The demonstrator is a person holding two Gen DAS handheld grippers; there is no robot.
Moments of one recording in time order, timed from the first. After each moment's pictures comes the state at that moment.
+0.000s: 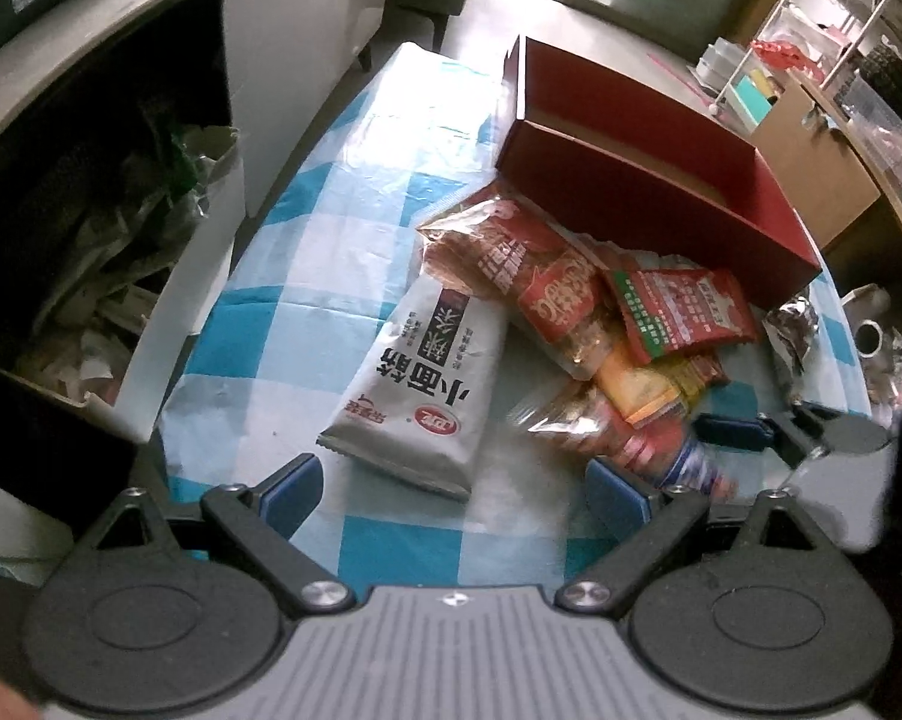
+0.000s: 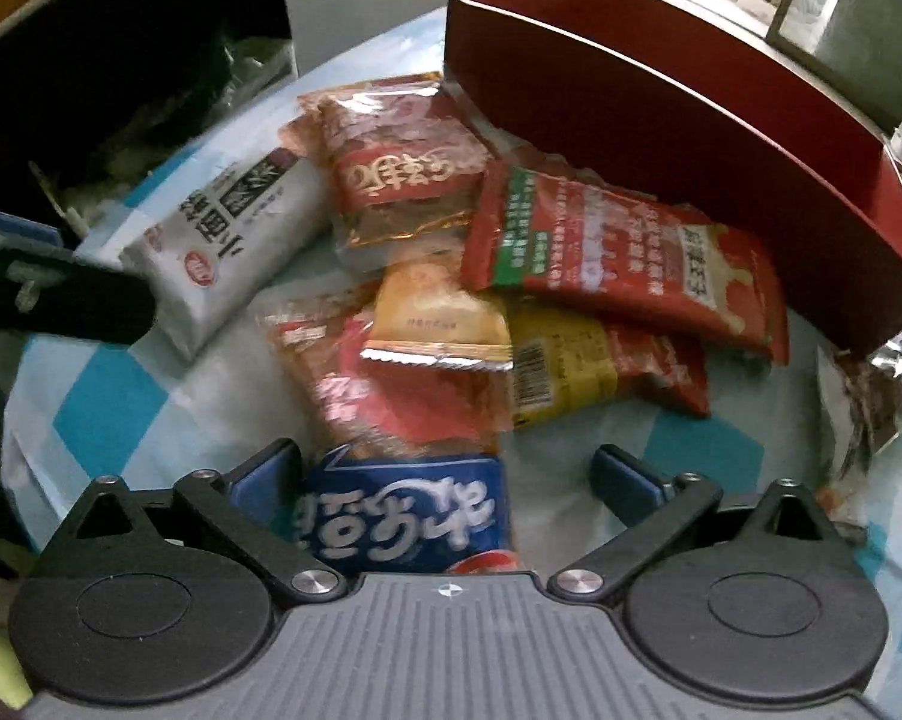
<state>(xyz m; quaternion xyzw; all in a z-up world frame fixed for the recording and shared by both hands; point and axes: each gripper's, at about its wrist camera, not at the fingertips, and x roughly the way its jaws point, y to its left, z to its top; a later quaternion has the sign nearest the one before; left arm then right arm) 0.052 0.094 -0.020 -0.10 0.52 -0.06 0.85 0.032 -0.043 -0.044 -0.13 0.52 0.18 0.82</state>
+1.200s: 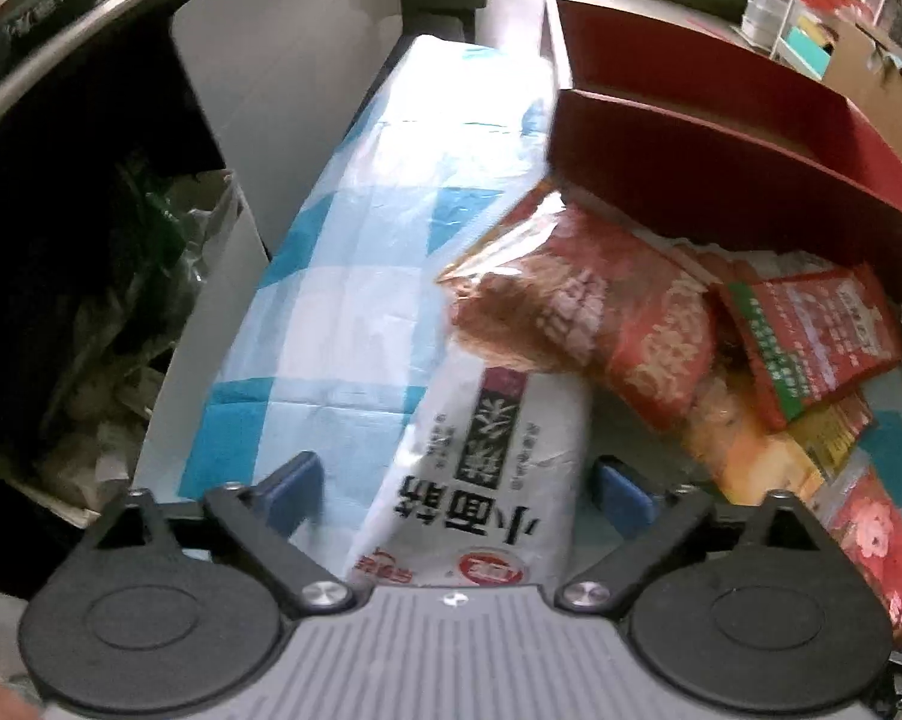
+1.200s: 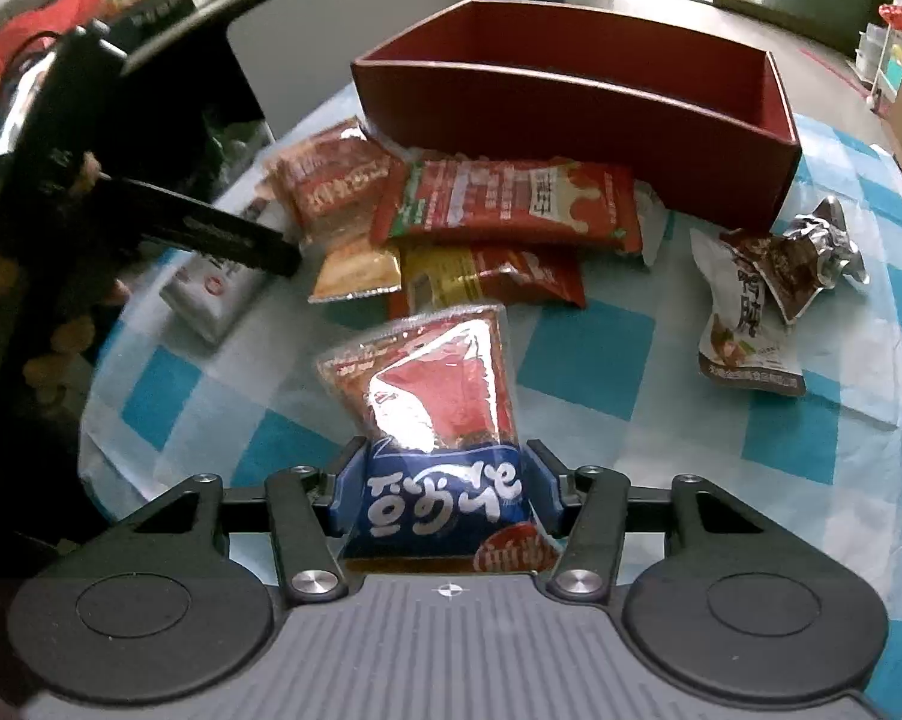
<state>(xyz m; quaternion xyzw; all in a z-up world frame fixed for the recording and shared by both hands) 0.115 0.070 -0.070 0.00 0.52 0.00 0.86 -0.011 -0.121 -0.027 -0.02 0.51 0.19 0.84</state>
